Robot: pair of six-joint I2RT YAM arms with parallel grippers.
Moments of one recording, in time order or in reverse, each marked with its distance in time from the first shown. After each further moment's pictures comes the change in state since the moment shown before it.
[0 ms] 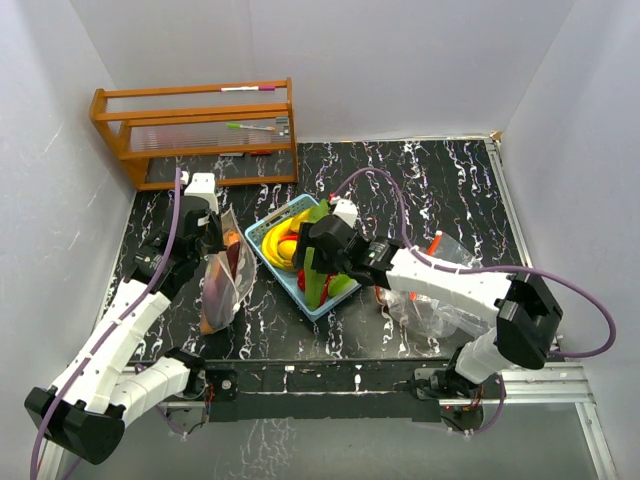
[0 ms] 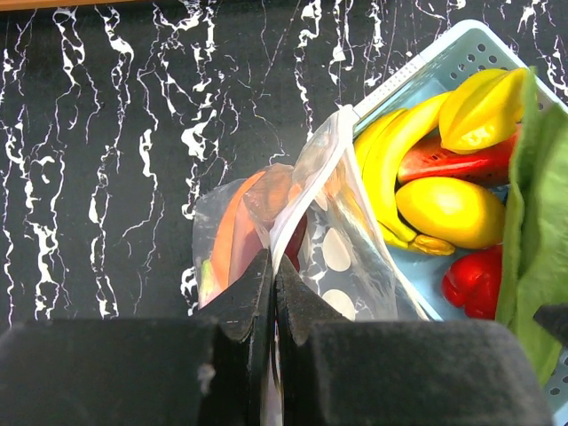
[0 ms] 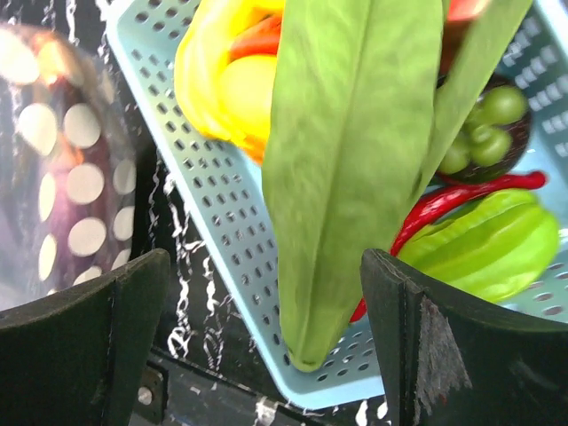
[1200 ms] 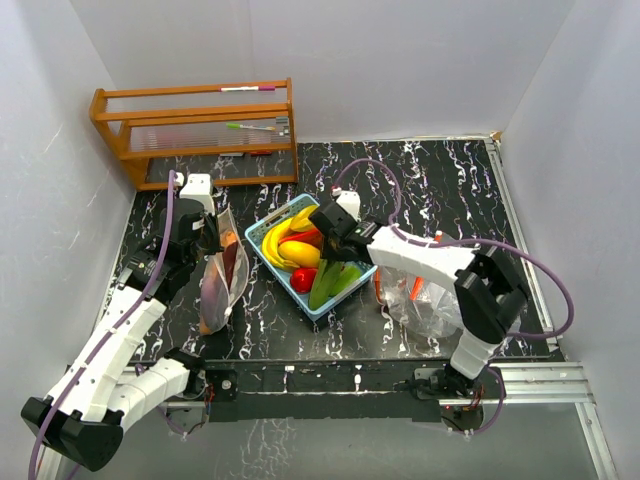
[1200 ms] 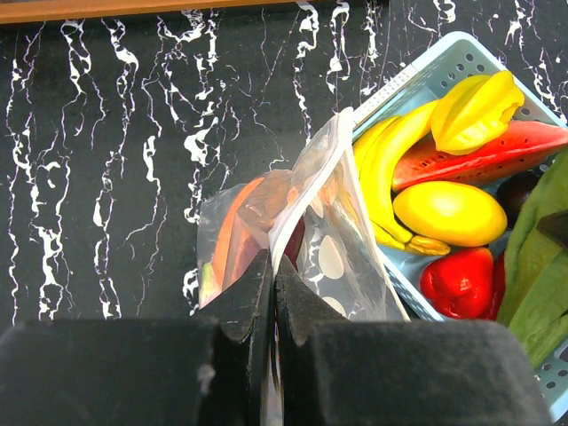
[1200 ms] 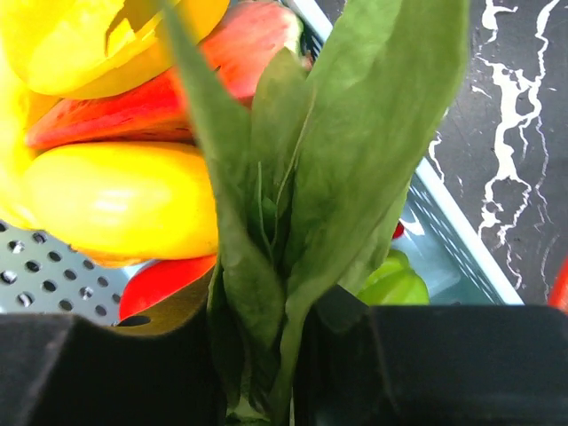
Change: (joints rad) left arm 0.000 -0.042 -0.002 -0.005 0.003 0.004; right arm -0.156 0.223 0.117 -0.129 0.053 -0.113
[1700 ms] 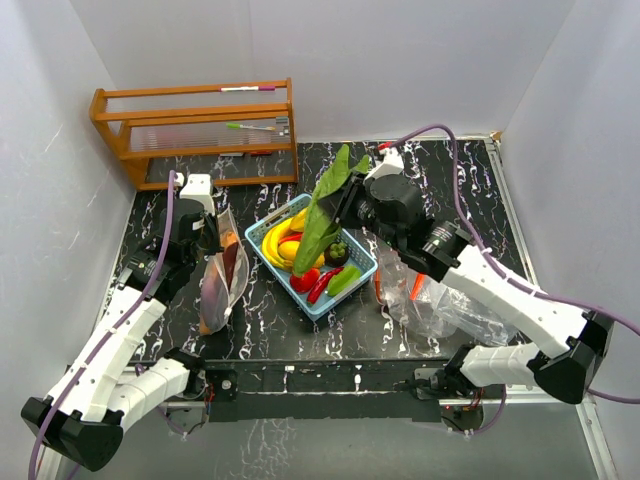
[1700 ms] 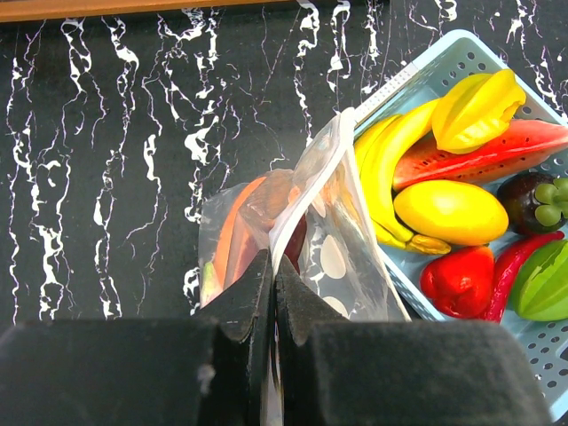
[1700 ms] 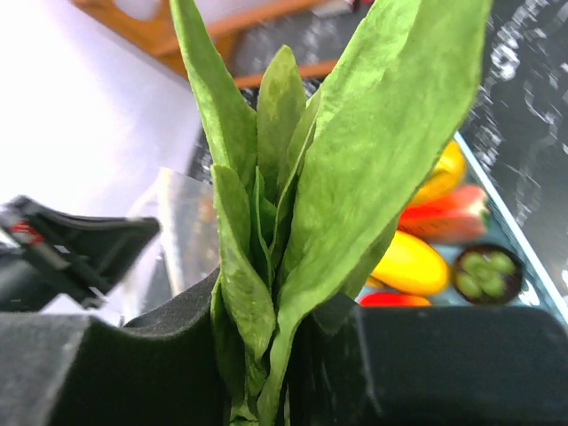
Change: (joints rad) left arm 0.000 0.000 0.000 -0.004 -0.001 0.000; right arm 0.001 -0.478 0.001 0.182 -0.116 -0.032
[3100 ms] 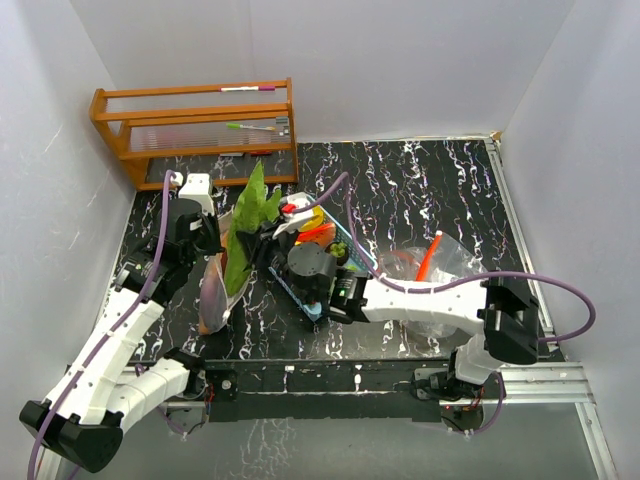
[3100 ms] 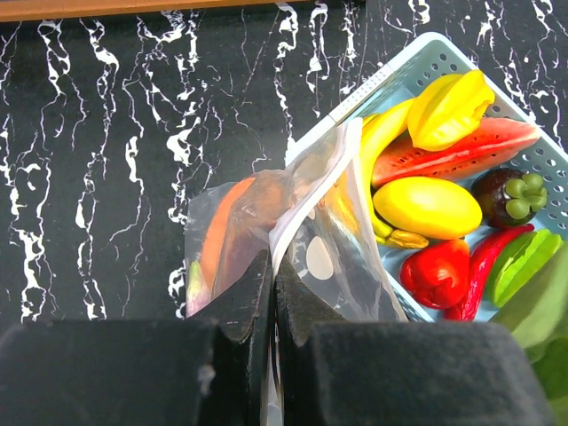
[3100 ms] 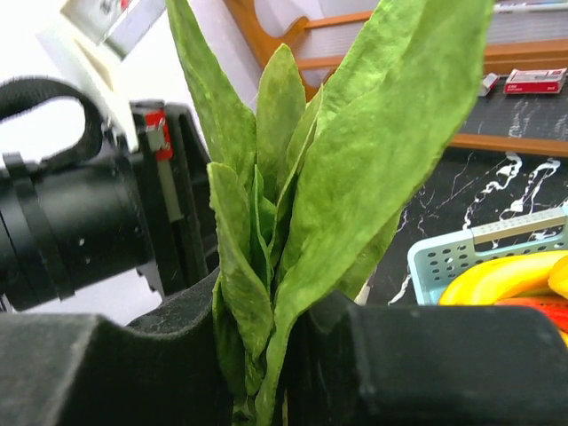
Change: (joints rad) left arm 0.000 -0.009 0.016 -0.013 0.040 -0.015; right arm 0.428 0.335 -0.054 0.784 0.375 -0.330
